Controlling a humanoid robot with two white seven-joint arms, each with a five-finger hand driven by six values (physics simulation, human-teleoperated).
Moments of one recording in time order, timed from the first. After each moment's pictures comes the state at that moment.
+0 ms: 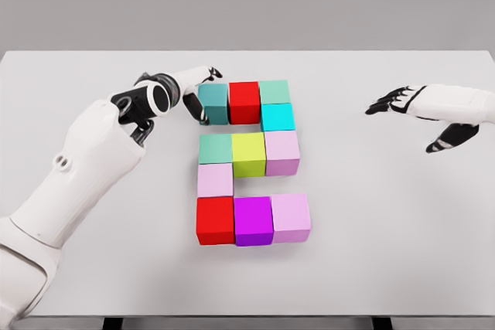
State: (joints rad) left arm -0.77 0.22 -0.69 -1.29 -0.55 0.61 -0.61; right arm -0.65 -1.03 0.65 -1.44 0.07 -0.61 0.61
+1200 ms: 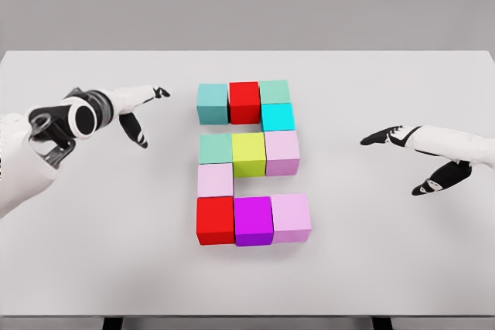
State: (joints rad) left arm -0.76 0.62 -0.87 -1.57 -0.35 0.61 -0.61; right arm -0.38 -1.04 0.54 -1.48 -0.13 -0.61 0.61
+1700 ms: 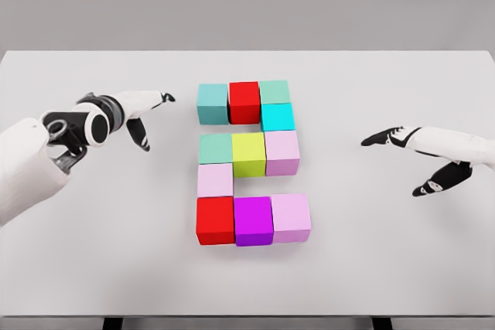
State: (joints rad) left arm -0.78 0.61 -0.94 -1.57 -0.42 0.61 -0.61; right arm -0.38 -1.04 0.54 -1.48 -0.13 -0.61 0.61
